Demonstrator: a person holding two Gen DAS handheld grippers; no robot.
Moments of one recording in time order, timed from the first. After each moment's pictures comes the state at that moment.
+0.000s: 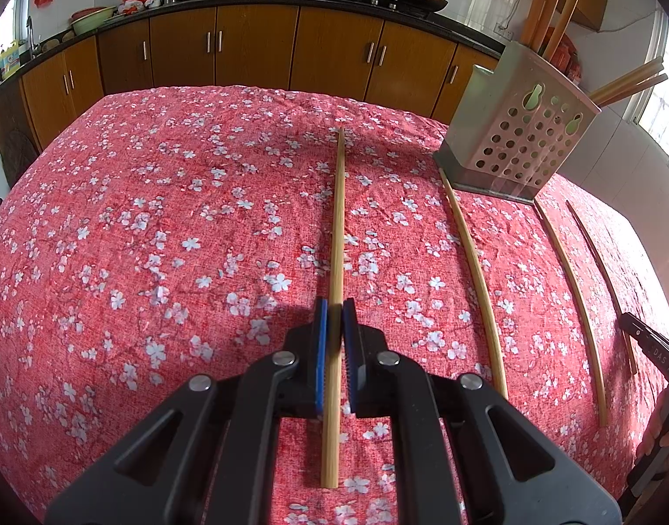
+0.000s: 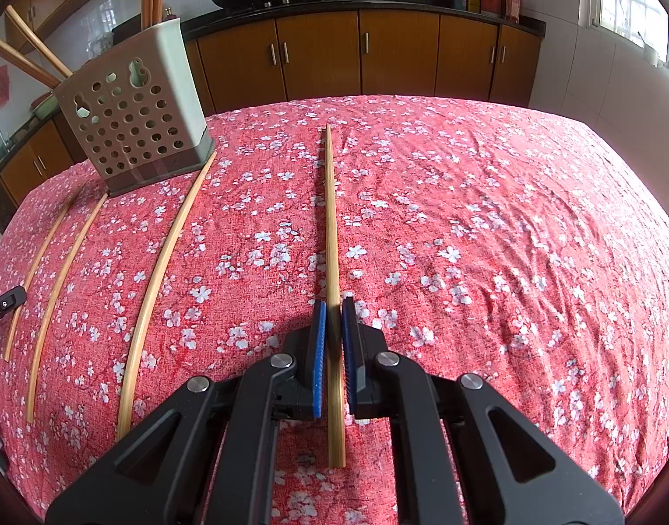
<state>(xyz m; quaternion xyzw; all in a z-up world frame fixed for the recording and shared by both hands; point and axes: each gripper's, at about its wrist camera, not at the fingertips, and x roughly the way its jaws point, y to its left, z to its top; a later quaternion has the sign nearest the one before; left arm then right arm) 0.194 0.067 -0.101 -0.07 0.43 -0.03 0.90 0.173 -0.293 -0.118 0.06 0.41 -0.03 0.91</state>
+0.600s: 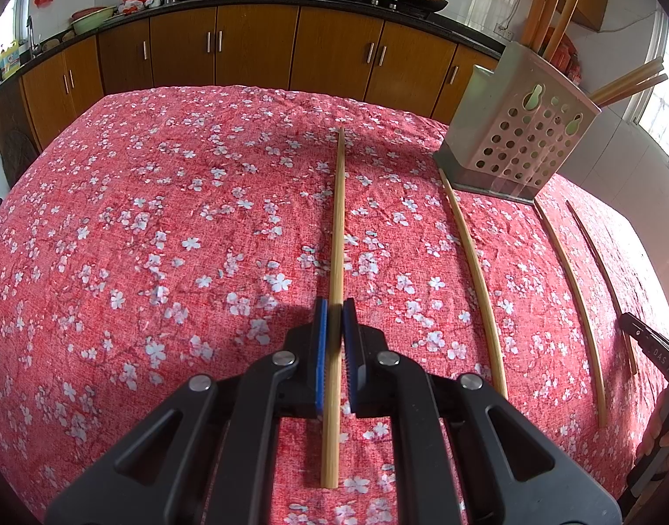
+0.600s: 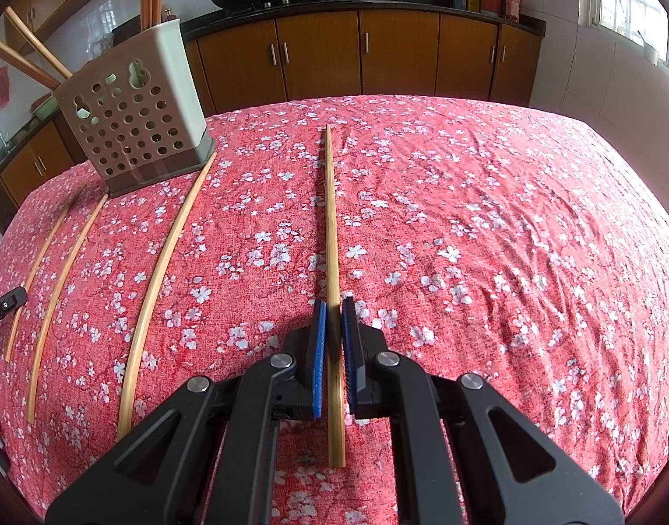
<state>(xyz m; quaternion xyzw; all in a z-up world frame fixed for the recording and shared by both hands) 0.193 0.066 -0.101 -0.06 0.43 -0.03 0.90 0.173 -0.294 -0.118 0.06 0.41 -0.03 0.91</state>
